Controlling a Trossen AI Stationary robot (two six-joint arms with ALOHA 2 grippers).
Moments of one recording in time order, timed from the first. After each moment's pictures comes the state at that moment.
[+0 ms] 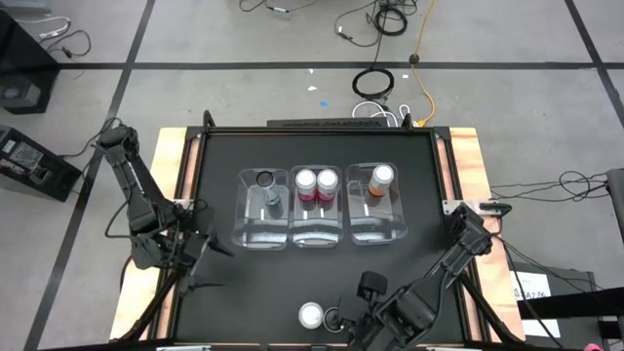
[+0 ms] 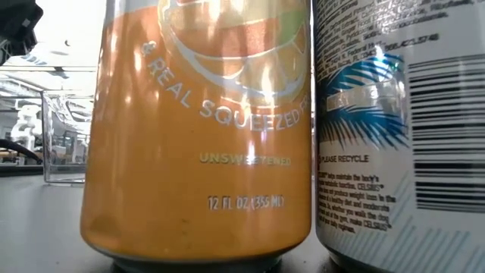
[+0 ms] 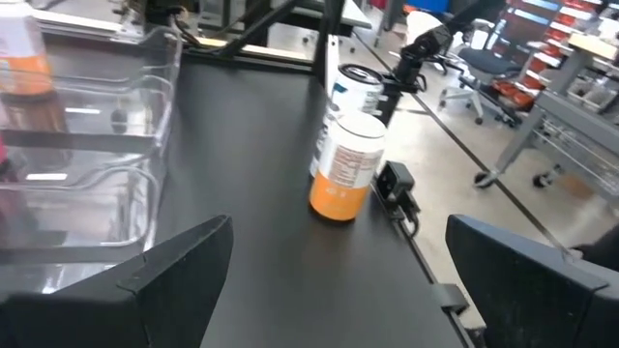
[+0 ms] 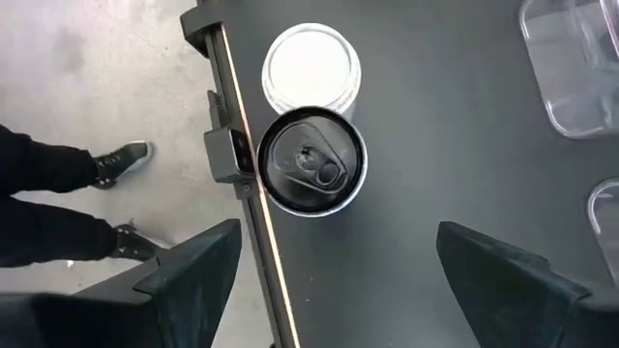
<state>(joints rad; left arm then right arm) -1.10 0.73 0.41 -0.03 -0.73 -0.51 0.74 2.13 2.30 -1.39 0.26 0.99</state>
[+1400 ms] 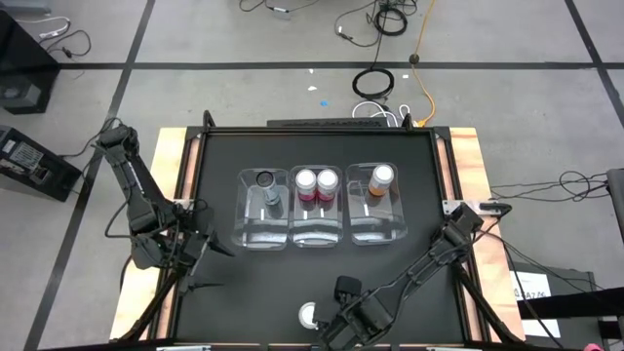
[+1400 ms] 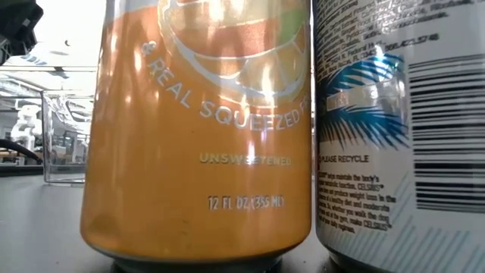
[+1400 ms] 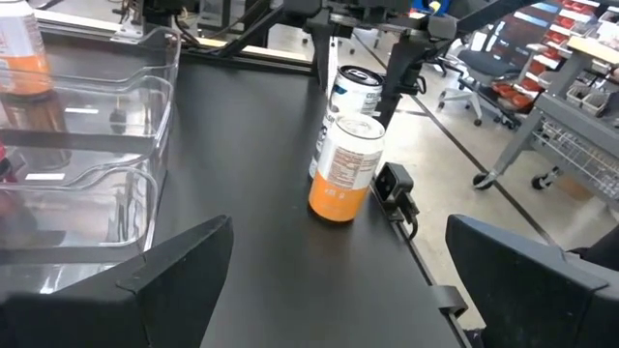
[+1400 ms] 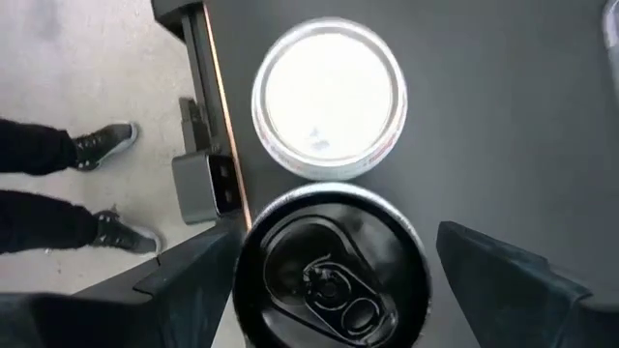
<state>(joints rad) -1.09 0.73 0.41 -0.03 -0.73 -0.51 0.66 2.29 2.30 -1.25 0.19 0.87</state>
